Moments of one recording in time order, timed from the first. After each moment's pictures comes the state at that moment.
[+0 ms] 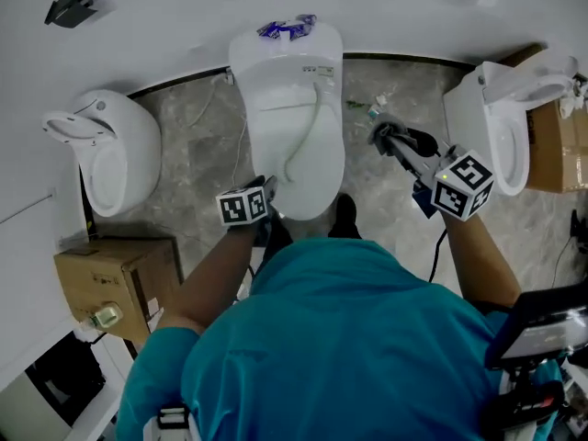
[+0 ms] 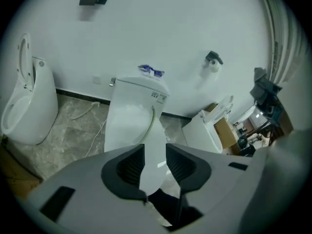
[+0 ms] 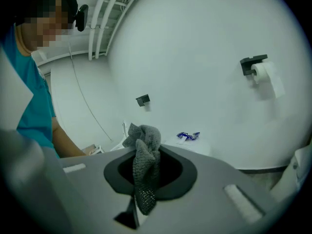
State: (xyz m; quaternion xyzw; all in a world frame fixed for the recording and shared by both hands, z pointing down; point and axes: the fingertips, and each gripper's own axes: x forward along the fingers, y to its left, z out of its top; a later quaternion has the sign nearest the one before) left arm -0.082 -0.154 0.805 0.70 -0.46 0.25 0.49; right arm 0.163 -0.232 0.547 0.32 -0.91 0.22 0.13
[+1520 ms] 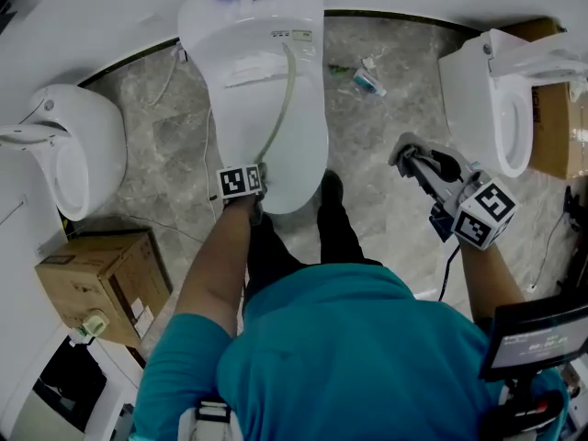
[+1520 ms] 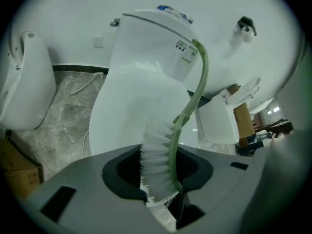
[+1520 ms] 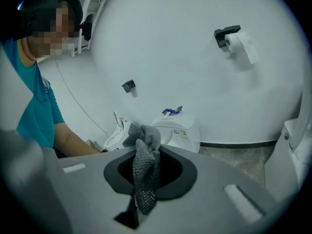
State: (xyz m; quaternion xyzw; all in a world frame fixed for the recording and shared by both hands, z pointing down) left arm -0.056 -0.151 1.012 0.62 -0.43 0.35 0.55; right arm 0.236 -0.209 0.659 0.35 -0.87 0.30 0.18
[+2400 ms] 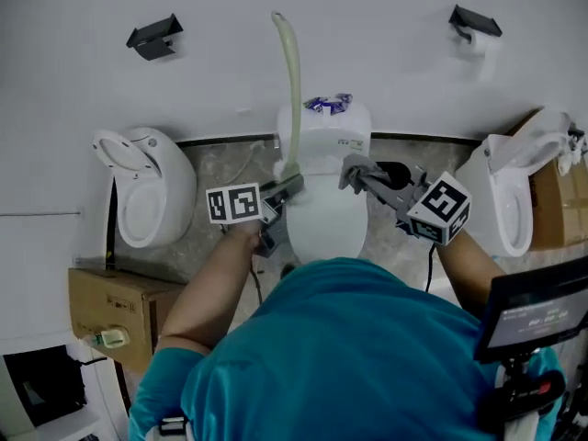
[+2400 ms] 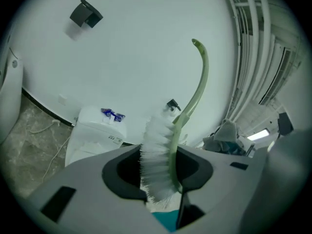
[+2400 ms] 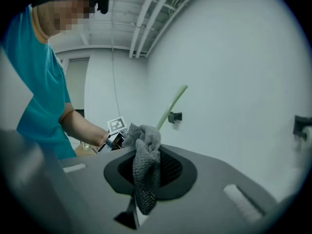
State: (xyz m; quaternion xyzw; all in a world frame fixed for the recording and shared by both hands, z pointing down) left arm -0.088 -0.240 0.554 0.81 -0.34 0.02 0.48; right arm 0.025 -0.216 0.424 0.21 -0.97 0.04 0.13
